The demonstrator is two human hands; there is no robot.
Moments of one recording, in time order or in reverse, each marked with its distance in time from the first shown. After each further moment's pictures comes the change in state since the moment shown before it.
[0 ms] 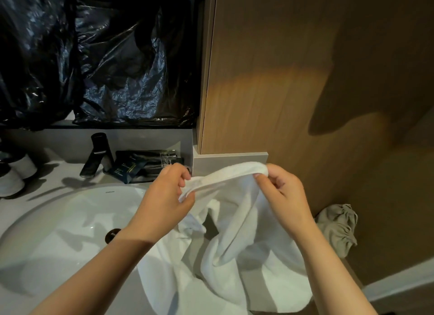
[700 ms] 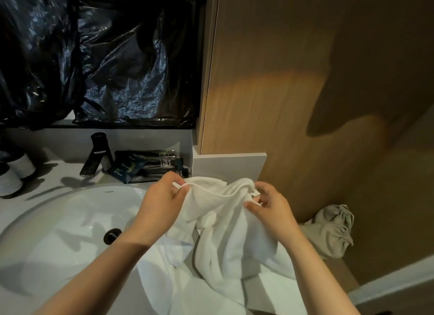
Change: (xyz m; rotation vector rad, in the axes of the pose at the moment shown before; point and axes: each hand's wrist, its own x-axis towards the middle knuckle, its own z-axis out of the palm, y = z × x) left_hand -0.002 -0.001 0.005 -0.122 -0.008 -0.318; right_hand -0.010 0.041 0.015 -0.113 -0.085 0.430
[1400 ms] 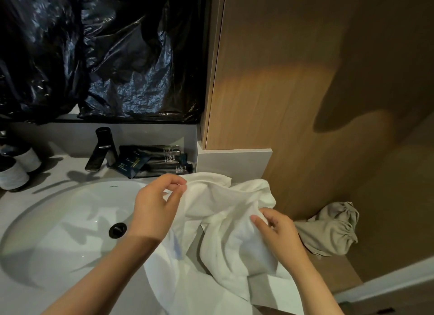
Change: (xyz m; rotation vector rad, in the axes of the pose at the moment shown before) left_hand -0.019 -0.014 -0.007 -0.136 0.176 0.075; right_hand -0.033 0.043 0.016 0.016 -0.009 -0.139
